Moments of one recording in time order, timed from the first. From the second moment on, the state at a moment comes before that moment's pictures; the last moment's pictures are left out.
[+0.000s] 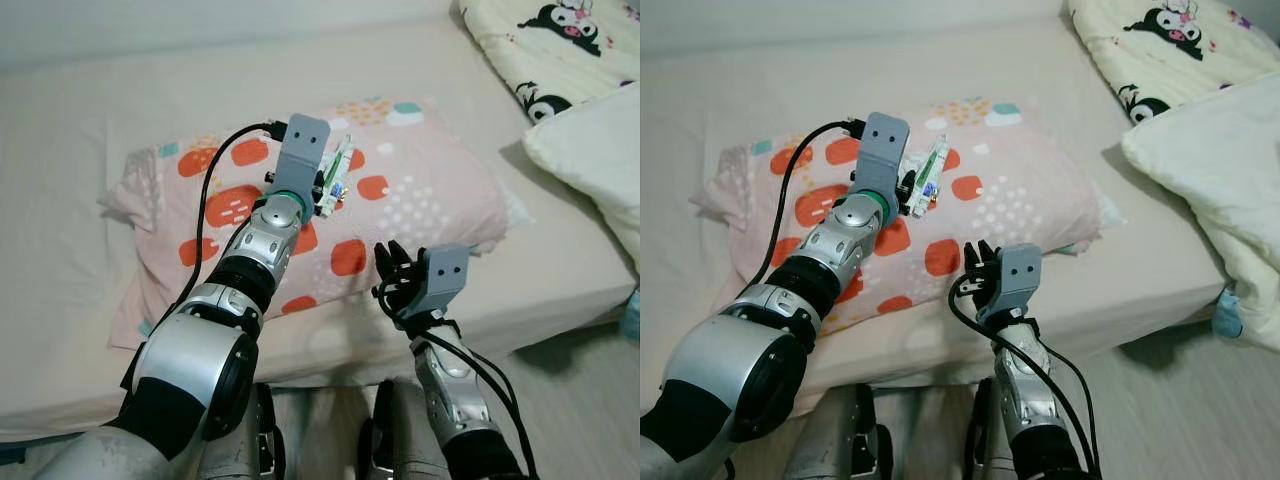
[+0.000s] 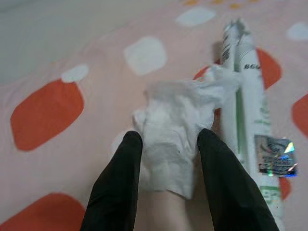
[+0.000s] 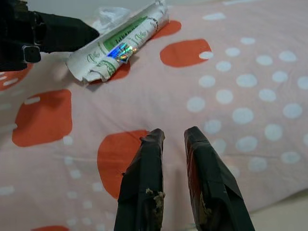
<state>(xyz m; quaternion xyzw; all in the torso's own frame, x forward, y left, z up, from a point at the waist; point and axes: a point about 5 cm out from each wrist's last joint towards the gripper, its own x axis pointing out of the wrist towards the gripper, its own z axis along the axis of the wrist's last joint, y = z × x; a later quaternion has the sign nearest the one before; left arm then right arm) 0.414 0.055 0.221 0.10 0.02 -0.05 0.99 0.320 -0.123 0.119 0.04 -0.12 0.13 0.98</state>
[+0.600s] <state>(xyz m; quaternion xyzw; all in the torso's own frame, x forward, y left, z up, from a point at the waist) 0.414 0.060 0.221 0.10 0.01 -0.03 0.99 0.324 -0.125 0.126 0.04 -0.13 0.12 0.98</state>
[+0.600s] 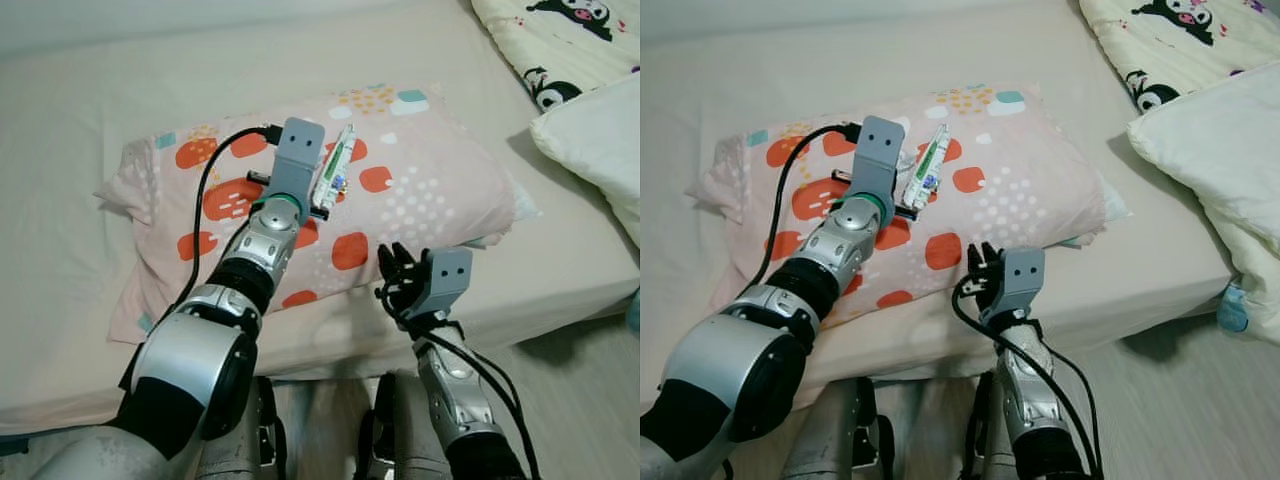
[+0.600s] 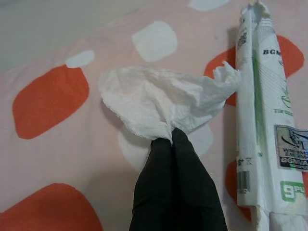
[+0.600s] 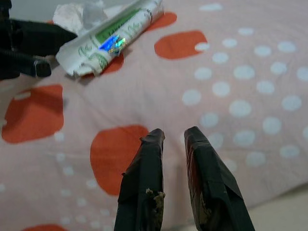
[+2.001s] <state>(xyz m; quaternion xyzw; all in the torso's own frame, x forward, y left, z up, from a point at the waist) 0.301 0.184 0.313 0.13 -0.27 0.10 0.95 0.409 -0.095 0.197 0.30 0.00 0.19 0.94</state>
